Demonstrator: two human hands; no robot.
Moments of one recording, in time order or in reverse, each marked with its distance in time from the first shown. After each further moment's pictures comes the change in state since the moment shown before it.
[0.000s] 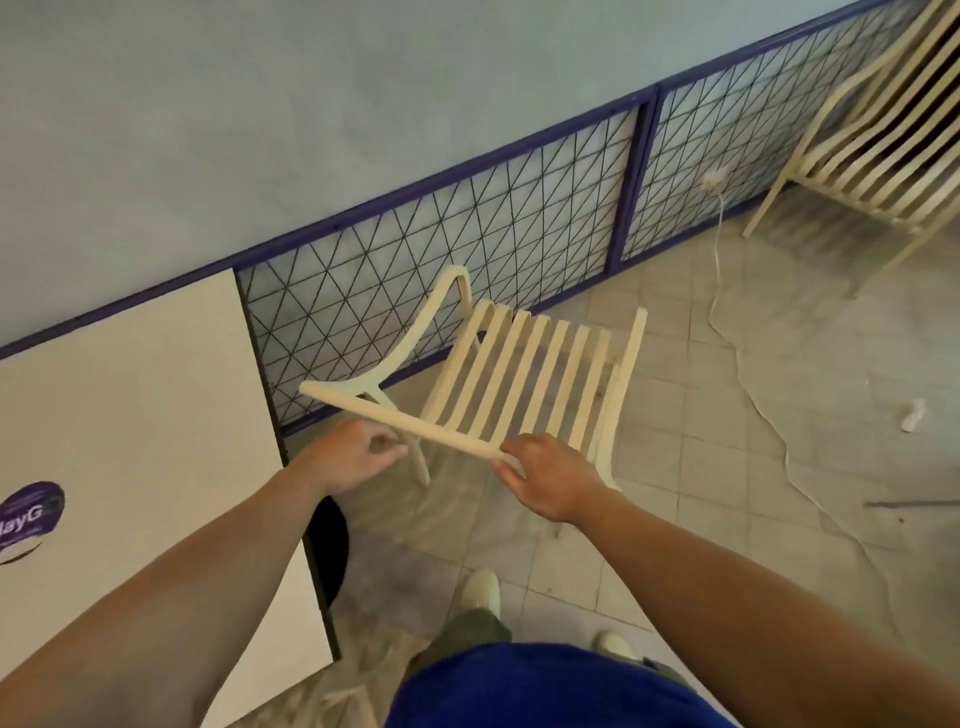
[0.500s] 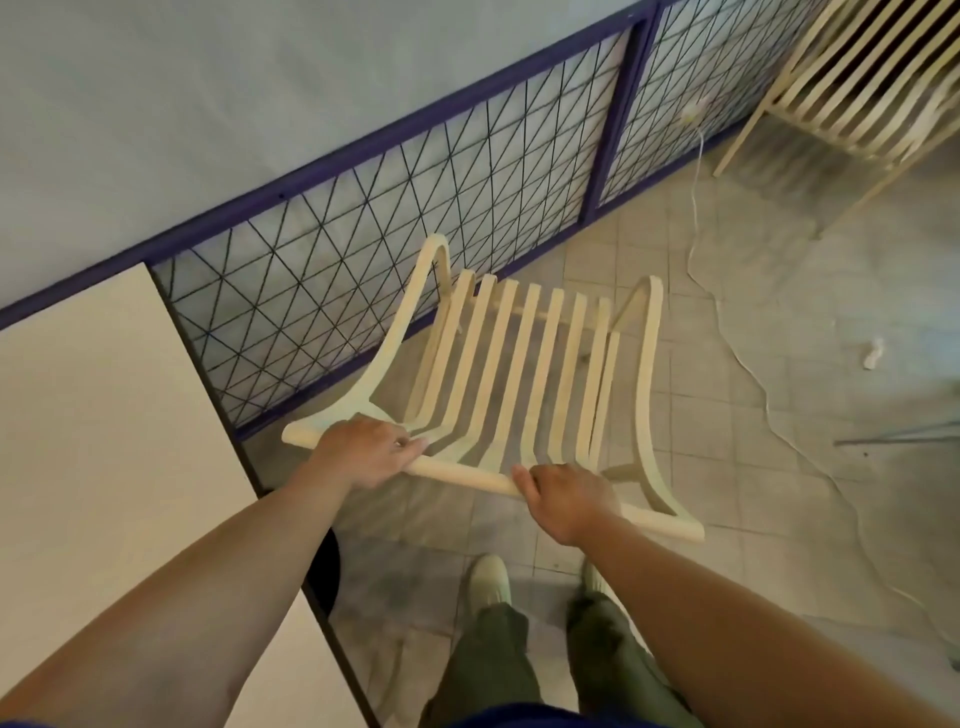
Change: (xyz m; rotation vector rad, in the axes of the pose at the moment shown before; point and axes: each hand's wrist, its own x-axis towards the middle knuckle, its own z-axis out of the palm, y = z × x) left_hand 0.141 -0.059 -0.007 0.385 -0.224 0.114; right_hand 0.091 -0.014 0.056 -0.162 -0.165 0.387
